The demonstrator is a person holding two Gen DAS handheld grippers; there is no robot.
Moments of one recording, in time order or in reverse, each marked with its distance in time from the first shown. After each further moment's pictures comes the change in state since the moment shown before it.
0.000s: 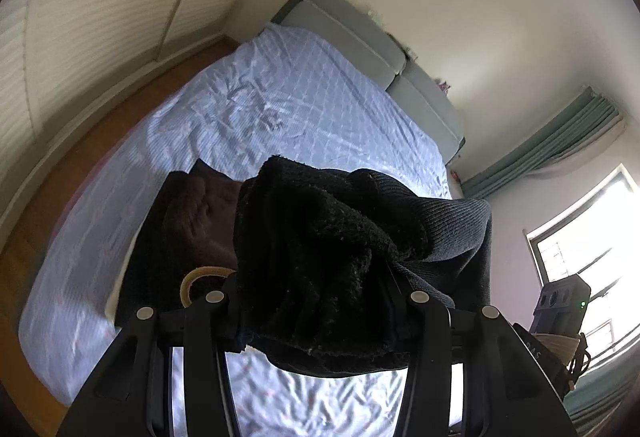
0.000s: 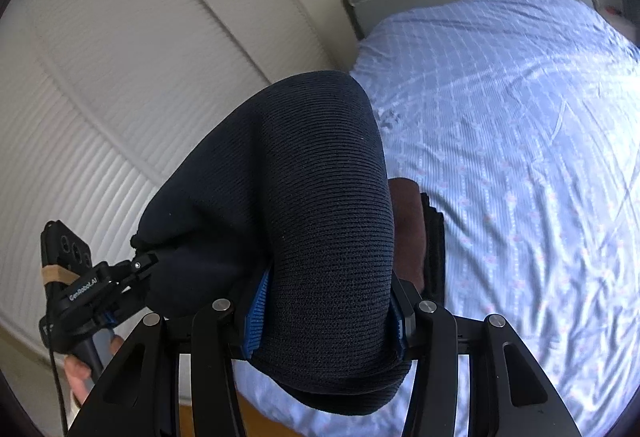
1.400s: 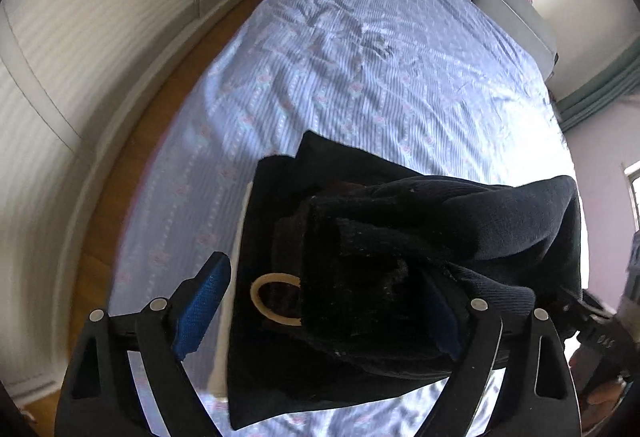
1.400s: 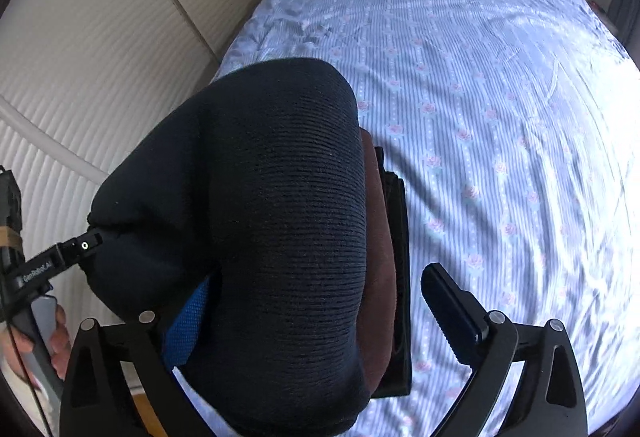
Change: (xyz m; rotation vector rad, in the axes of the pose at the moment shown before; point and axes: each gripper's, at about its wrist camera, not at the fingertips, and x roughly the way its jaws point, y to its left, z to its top) left arm 0.147 0.108 0.042 0.142 0.263 0.370; right arm 0.187 -0.046 0.012 -0.020 0.277 -0.332
